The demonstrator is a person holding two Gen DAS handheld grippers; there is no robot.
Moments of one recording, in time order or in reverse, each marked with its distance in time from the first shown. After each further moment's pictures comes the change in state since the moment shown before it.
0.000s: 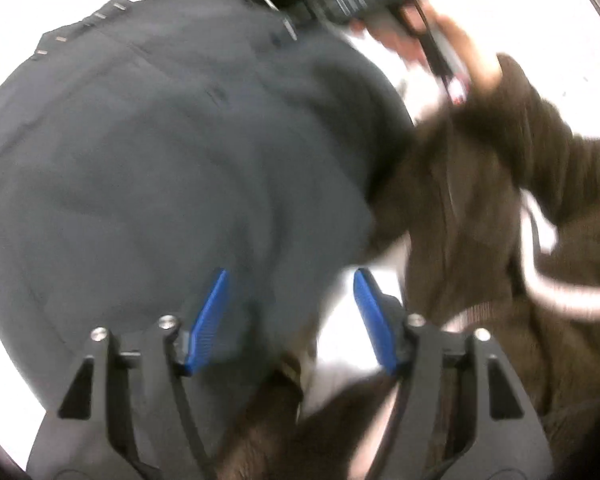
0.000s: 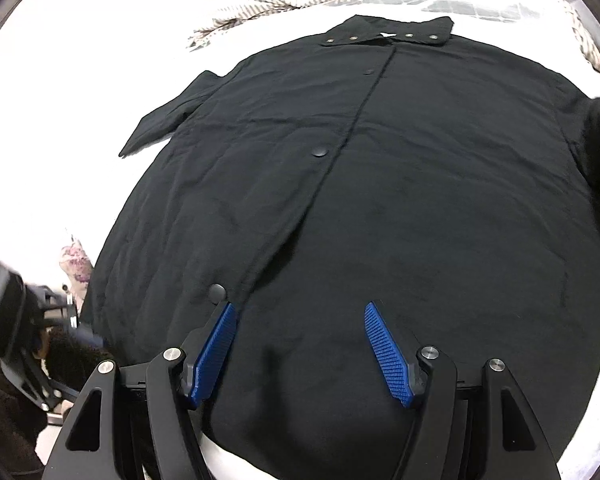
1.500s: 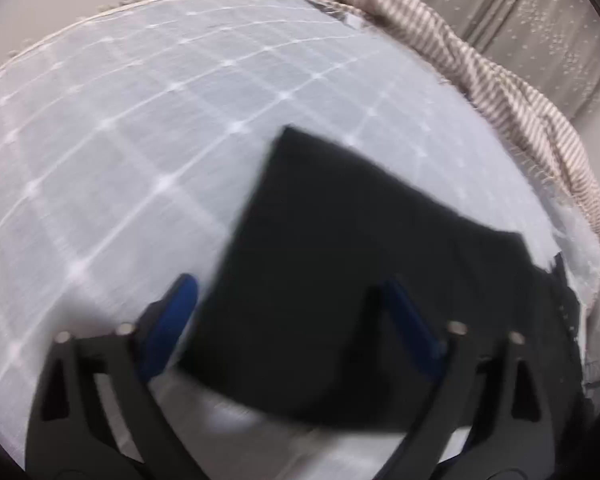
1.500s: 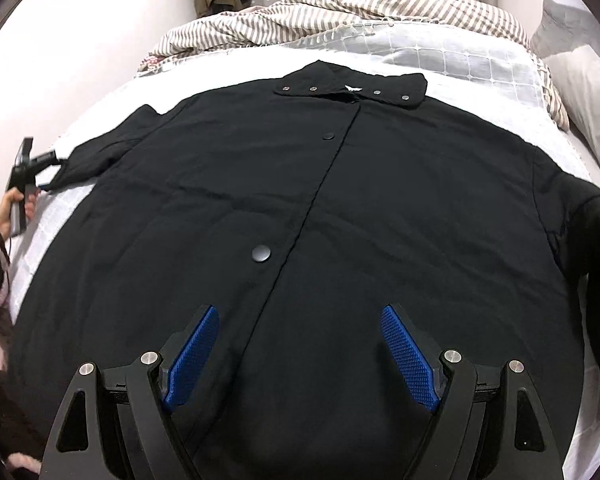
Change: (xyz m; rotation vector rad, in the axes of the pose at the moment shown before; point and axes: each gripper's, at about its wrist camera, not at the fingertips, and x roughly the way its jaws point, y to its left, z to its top) left arm -0.131 0.480 -0.148 -1.284 -0.494 0.667; right arm 0.049 0.007 0.055 -0.032 -0.176 -0.303
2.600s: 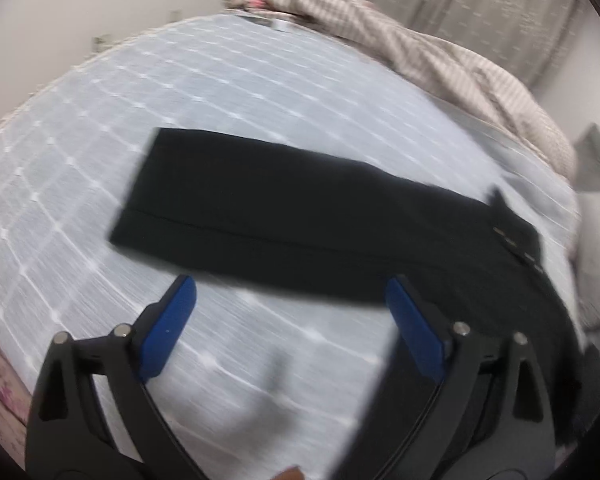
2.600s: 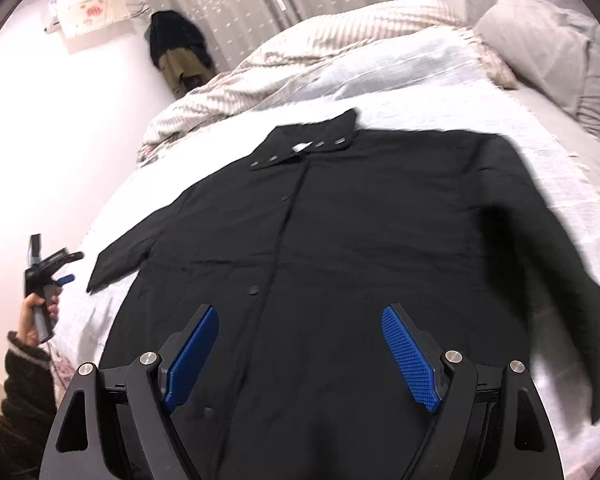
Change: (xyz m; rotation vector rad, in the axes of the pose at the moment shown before) left arm -0.139 -0.114 -0.077 0.142 0.021 -0.028; right arm -0.126 -0.093 -0.020 0.289 -0.149 0.116
